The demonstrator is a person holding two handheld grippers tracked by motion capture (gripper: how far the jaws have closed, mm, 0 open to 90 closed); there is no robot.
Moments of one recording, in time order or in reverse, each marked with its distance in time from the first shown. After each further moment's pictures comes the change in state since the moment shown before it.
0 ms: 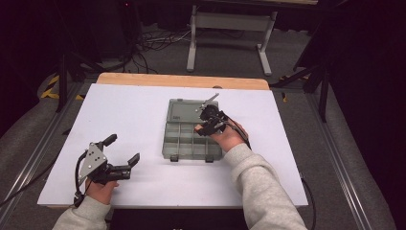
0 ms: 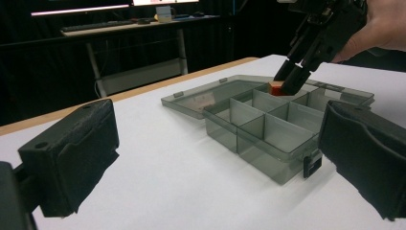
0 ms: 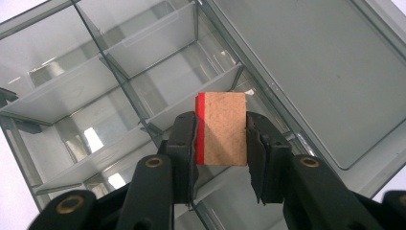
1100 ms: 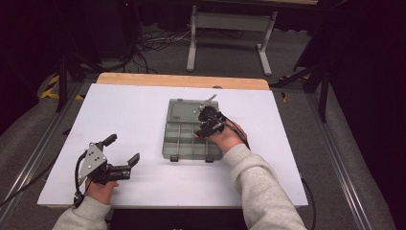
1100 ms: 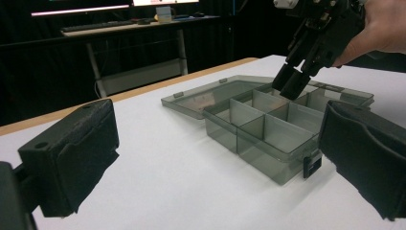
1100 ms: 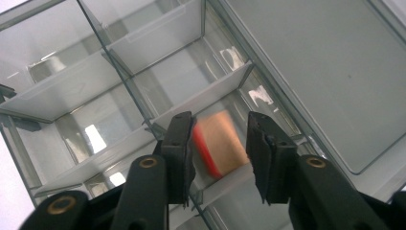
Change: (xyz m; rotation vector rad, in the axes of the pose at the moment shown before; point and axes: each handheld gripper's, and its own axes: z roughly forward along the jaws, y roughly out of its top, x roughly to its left) left arm 0.000 0.000 0.000 -0.004 0.002 0.002; right arm 0.003 0.001 0.005 0.016 0.004 -0.014
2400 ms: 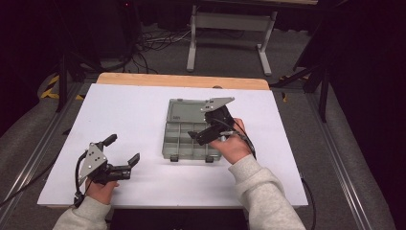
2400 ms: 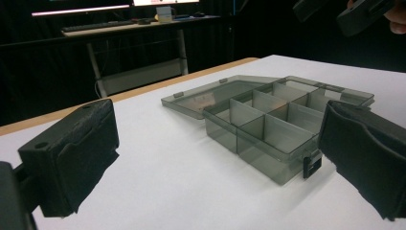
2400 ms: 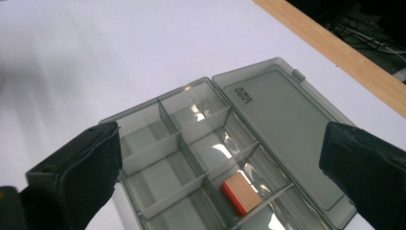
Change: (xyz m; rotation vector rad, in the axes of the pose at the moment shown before) left arm -0.001 0.000 0.000 0.003 0.003 -0.002; right arm 0.042 -0.008 -0.071 -0.374 -0.052 -0.036
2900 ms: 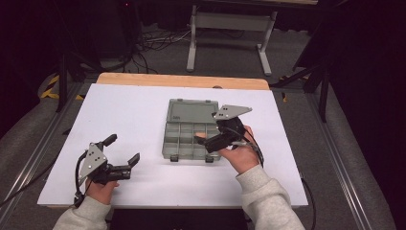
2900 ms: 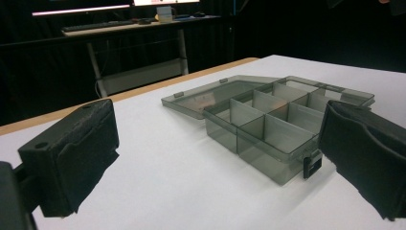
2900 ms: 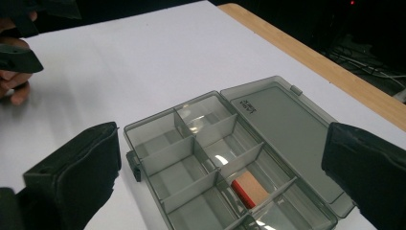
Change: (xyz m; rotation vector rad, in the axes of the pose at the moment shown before) left arm 0.000 0.000 0.000 -0.001 0.001 -0.001; right arm 0.010 -0.024 -0.032 -0.148 0.009 0.018
